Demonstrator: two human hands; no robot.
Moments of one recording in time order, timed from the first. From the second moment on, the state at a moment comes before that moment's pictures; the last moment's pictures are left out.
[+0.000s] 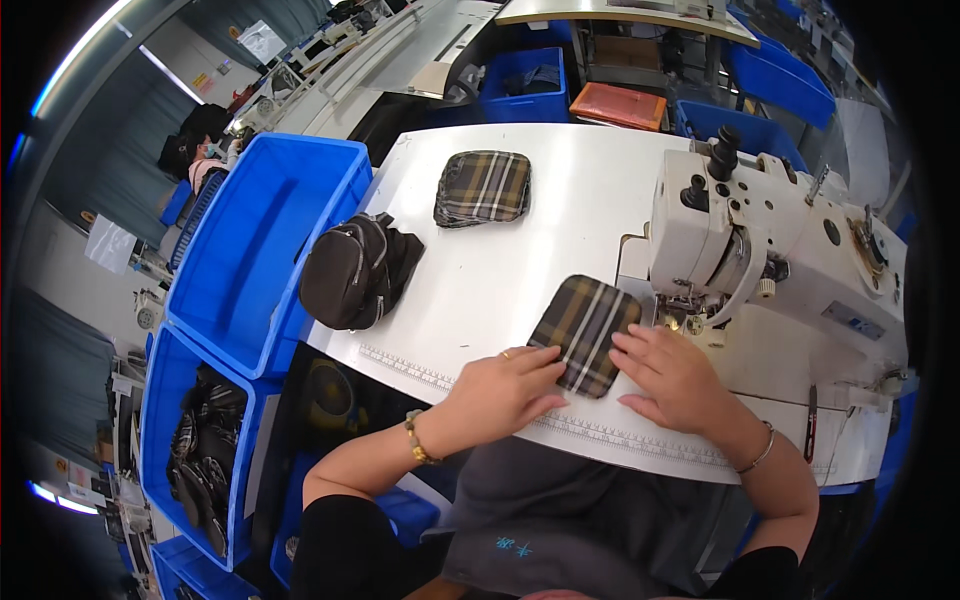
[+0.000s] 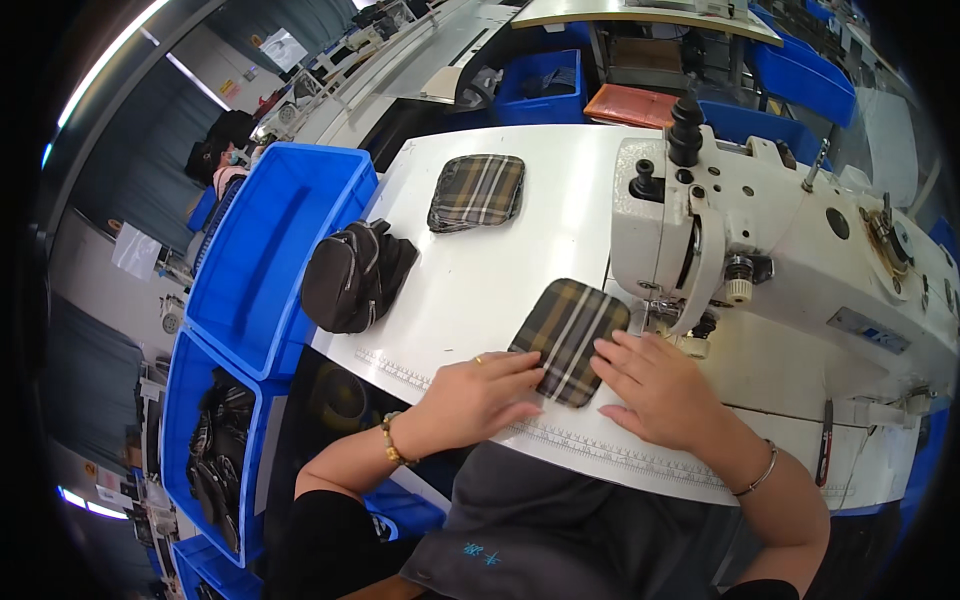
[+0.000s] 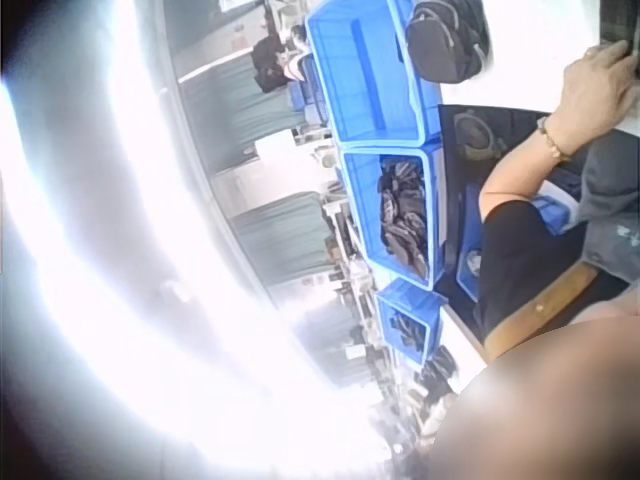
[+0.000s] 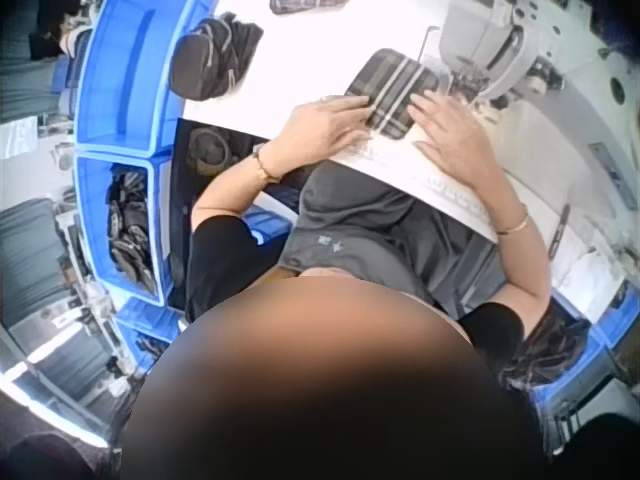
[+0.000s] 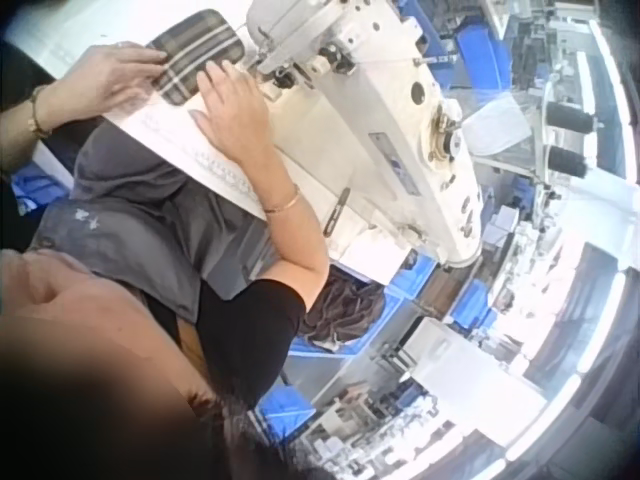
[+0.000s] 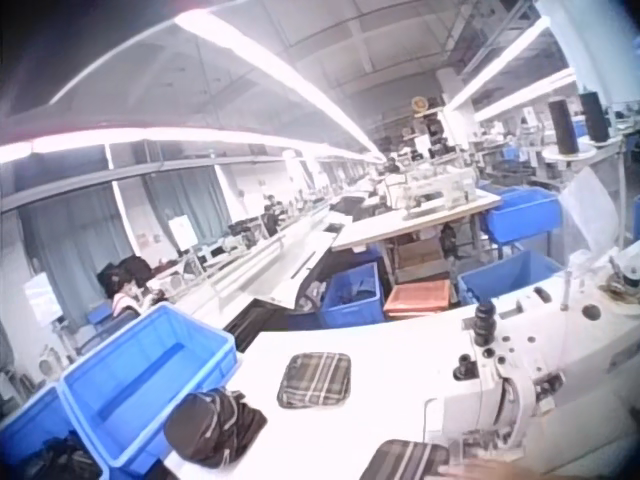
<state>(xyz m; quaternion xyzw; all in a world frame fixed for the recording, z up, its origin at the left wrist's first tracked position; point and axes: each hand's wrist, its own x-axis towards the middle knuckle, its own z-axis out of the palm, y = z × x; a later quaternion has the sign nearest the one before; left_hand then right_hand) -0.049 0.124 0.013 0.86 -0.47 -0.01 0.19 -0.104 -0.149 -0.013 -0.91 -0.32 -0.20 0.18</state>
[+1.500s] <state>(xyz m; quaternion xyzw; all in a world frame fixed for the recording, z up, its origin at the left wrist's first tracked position) -0.076 0.133 0.027 0.77 -0.35 -0.14 0.51 -0.140 -0.130 -0.001 -0.53 -0.10 0.33 0.77</state>
